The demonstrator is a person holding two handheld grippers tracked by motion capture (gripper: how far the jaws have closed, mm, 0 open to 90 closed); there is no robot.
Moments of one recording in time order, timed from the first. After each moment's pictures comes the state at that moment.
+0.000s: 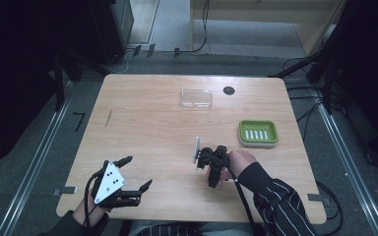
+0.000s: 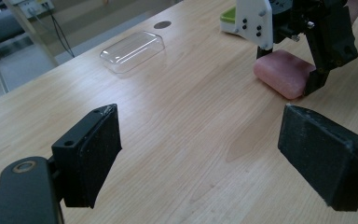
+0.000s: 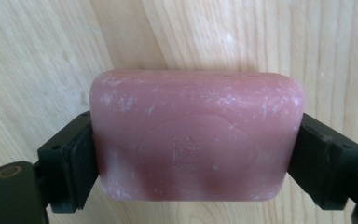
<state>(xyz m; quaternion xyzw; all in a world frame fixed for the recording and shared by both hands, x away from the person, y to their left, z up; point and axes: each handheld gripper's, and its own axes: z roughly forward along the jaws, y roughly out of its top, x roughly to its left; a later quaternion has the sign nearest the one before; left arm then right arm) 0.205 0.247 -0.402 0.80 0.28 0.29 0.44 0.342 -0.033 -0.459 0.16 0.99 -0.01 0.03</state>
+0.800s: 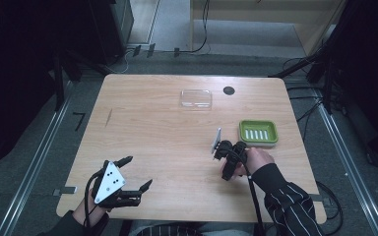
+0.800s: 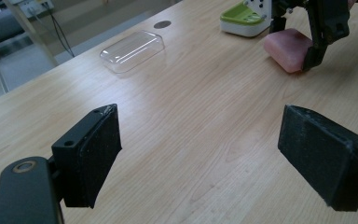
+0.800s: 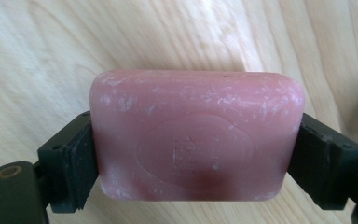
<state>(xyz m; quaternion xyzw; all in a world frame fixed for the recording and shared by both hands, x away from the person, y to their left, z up) 0.205 0.246 -0.402 0.80 0.28 0.29 0.44 0.357 -0.084 -0.456 0.27 0.96 -0.02 0.04</state>
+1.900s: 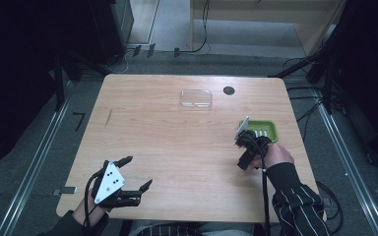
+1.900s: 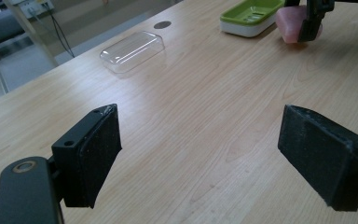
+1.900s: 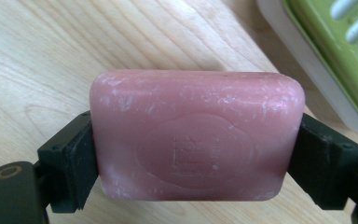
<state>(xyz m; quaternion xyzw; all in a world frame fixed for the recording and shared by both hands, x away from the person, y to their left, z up) 0.205 0.247 -0.402 0.80 0.28 0.29 0.44 0.378 -0.144 -0.447 0.42 0.91 -0.01 0.05</state>
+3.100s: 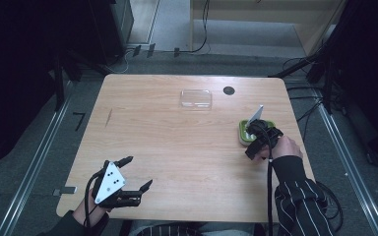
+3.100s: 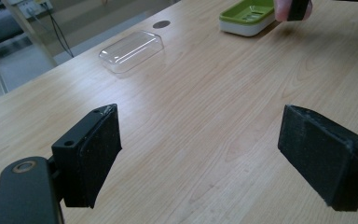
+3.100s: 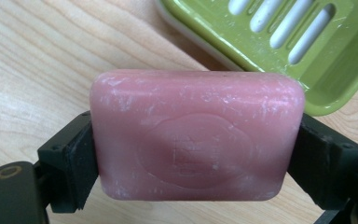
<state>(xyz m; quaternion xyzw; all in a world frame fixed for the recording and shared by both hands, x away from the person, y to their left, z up) 0.205 0.246 -0.403 0.80 0.28 0.29 0.44 0.399 -0.171 -0.429 0.49 0.87 0.00 0.06</state>
